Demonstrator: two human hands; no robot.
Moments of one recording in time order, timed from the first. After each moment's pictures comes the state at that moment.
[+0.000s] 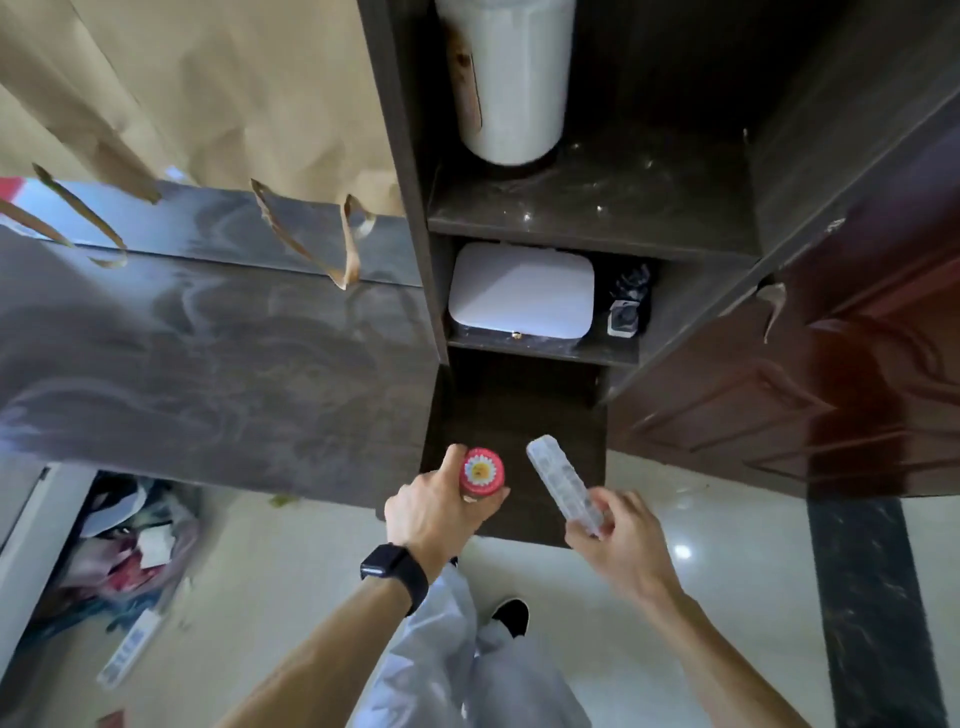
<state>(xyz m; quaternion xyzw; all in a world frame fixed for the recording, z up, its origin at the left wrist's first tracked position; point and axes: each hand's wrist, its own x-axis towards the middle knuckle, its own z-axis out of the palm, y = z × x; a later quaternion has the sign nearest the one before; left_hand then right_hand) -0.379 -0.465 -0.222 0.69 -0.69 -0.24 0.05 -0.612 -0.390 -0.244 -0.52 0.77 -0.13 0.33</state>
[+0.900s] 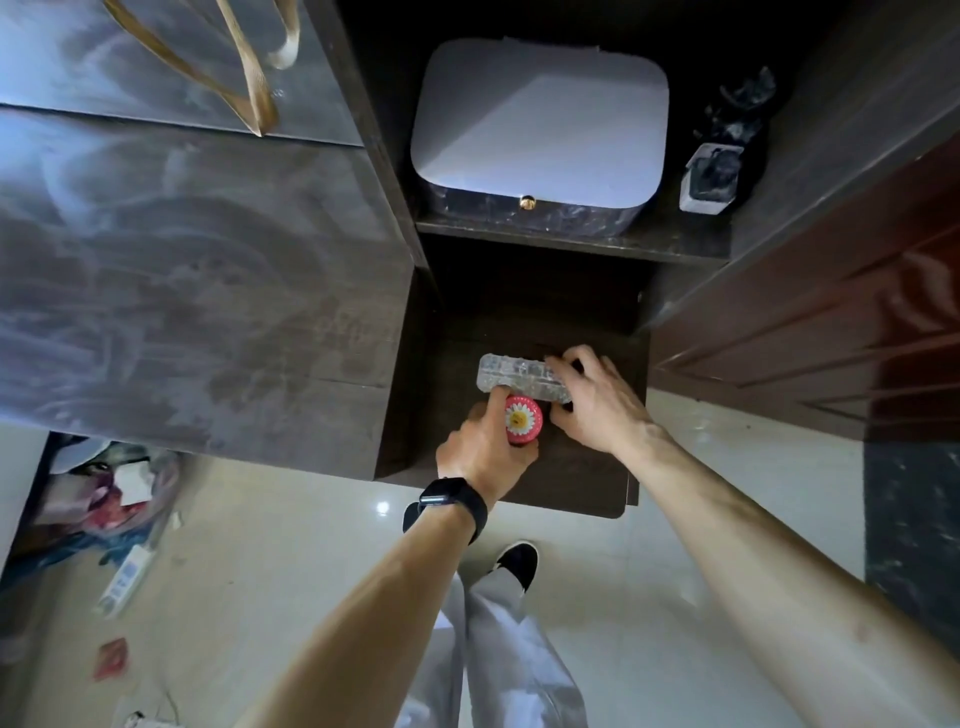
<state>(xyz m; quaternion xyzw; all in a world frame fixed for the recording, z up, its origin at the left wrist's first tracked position) -0.442 -0.480 -0.386 0.68 -0.66 -0.33 0.03 -0.623 -0.513 -0.409 -0.71 0.65 0.03 0.27</state>
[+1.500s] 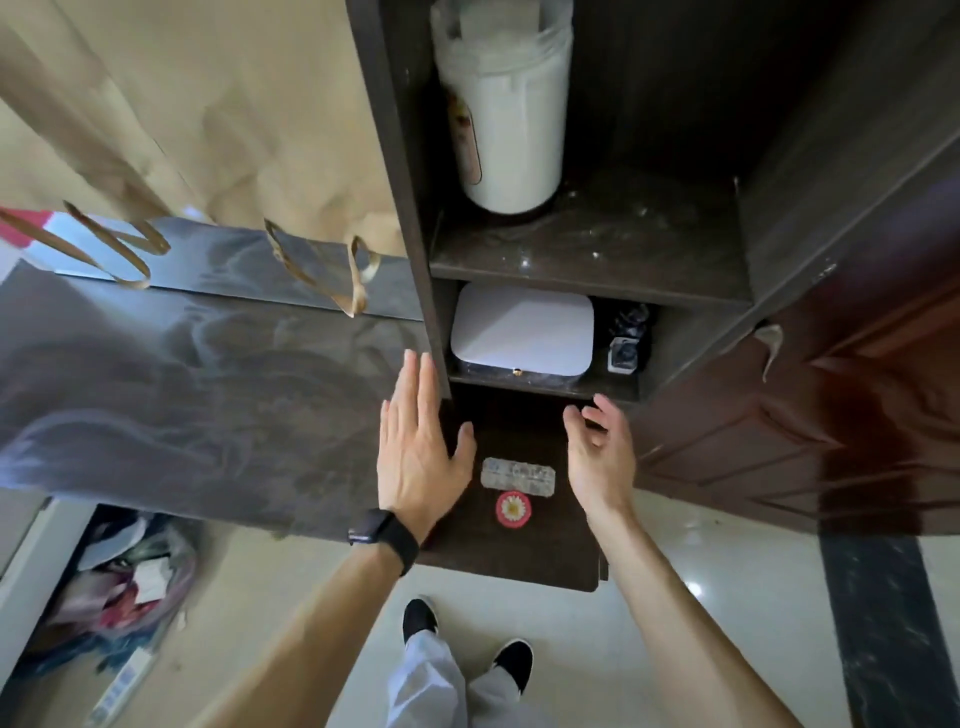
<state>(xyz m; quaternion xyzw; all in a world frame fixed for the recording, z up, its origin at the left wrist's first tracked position) -0.381 -0.540 -0.185 0.63 -0.72 -0.16 0.25 -0.577 -0.517 -0.214 -0.30 0.77 -0.44 0.34</state>
